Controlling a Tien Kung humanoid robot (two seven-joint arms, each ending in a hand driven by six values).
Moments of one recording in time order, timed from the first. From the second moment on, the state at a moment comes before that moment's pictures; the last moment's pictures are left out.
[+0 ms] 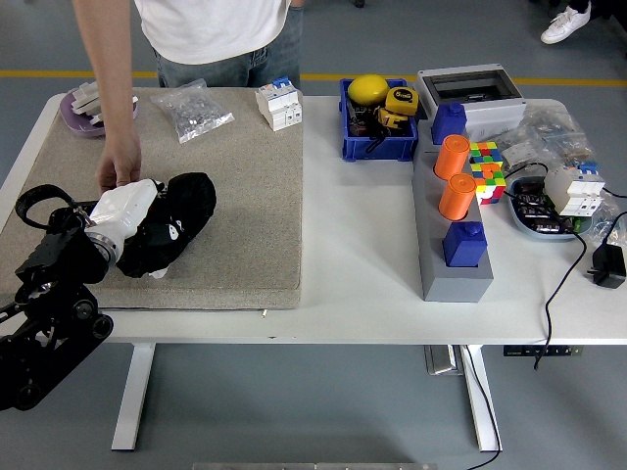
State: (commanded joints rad) left arm -0.40 0.40 -0.91 -1.33 1.93 0.11 0.47; right arm 0.09 -0.41 0.66 0.38 -0.46 0.01 -0.25
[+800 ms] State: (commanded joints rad) left arm -0.30 0.48 -1.04 -1.29 1.97 0.10 0.49; right arm 0.09 -0.41 0.67 0.38 -0.47 0.01 -0.25
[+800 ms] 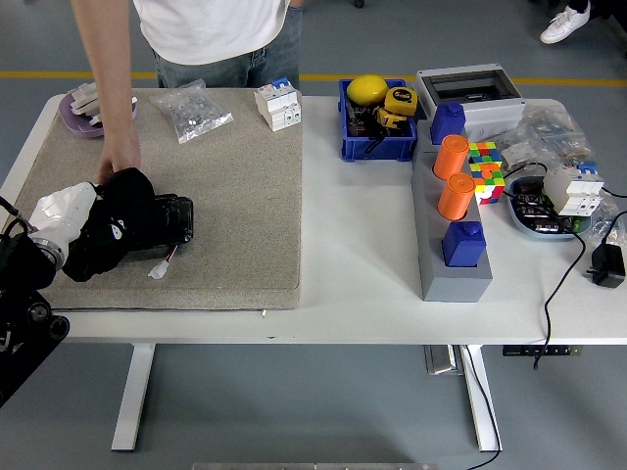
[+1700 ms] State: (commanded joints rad) left arm -0.21 0.52 -1.21 -1.23 2.00 0.10 0.49; right arm 0.08 -0.41 0.68 0.38 -0.48 0.02 -0.26
